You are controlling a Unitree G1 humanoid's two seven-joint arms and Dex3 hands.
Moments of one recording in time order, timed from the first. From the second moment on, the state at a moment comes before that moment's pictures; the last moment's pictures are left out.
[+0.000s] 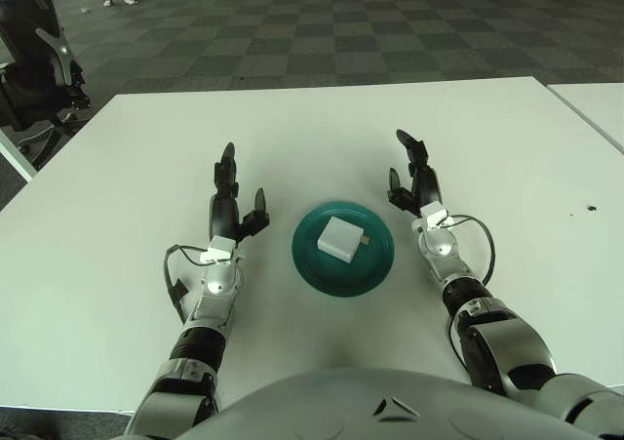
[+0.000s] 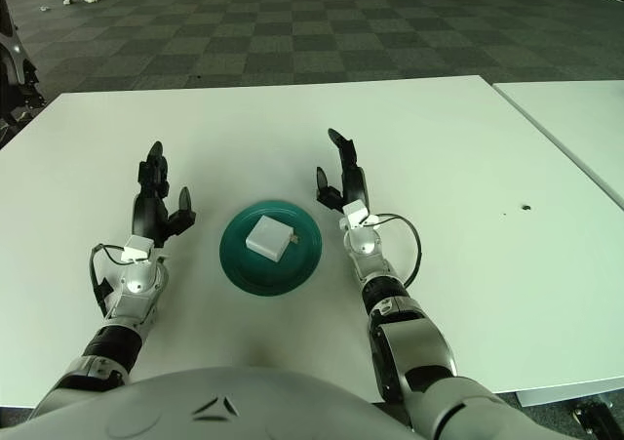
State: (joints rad) left arm -0.07 0.07 -0.03 0.60 0.06 -0.82 0.26; right arm -0.40 -0.06 0.07 1.03 -0.19 -0.88 -0.24
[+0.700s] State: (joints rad) left arm -0.04 0.05 -0.01 0.56 0.00 -0.88 0.17; right arm -0.32 -0.05 0.08 0.86 -0.16 -0.86 -0.18
